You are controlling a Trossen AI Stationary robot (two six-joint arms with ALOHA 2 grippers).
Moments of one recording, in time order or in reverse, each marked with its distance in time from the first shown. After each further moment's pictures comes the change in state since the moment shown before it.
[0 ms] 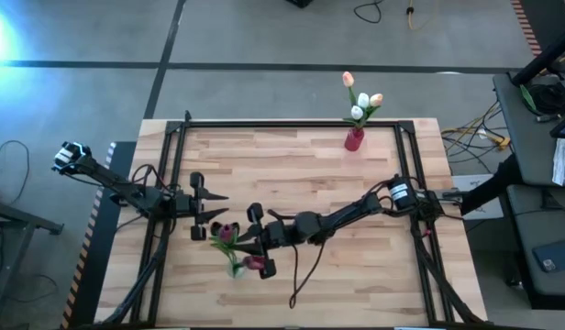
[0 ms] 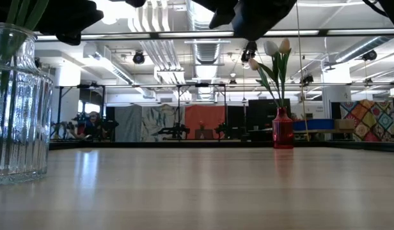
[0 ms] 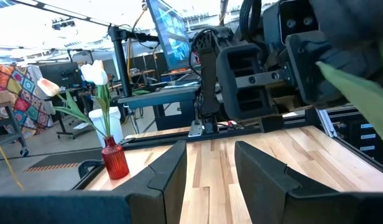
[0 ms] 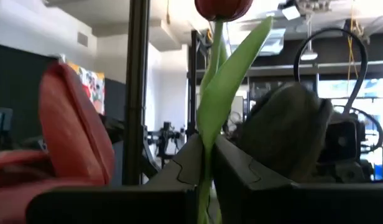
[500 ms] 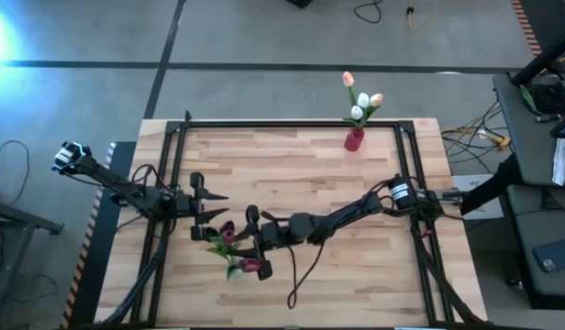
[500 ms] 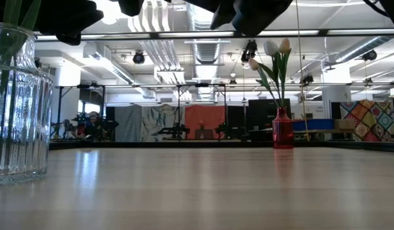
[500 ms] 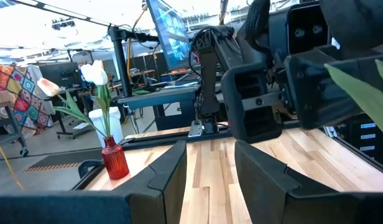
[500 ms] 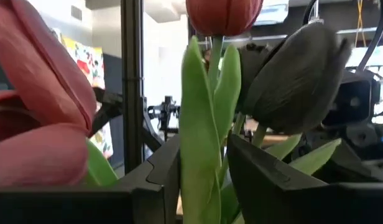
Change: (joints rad) left arm 0.000 0.000 0.000 0.000 0.000 0.000; right arm 0.000 -0.006 0.019 -0.147 0.003 0.033
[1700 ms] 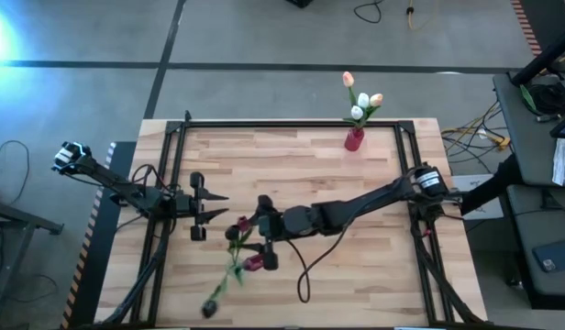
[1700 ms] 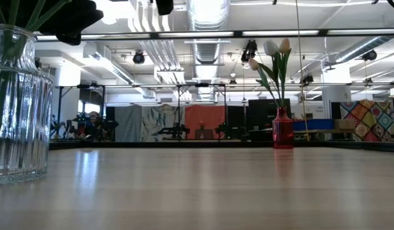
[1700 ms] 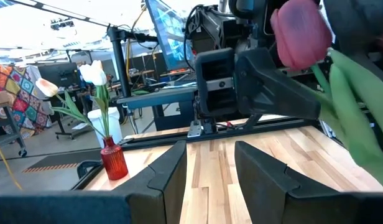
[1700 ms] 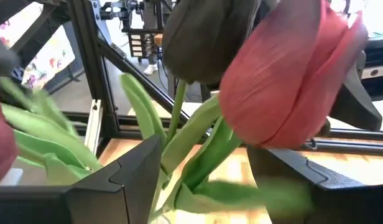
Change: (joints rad) left arm 0.000 -0.001 0.000 0.000 0.004 0.000; right arm 0.000 -0.254 0.005 -0.751 0.140 0.029
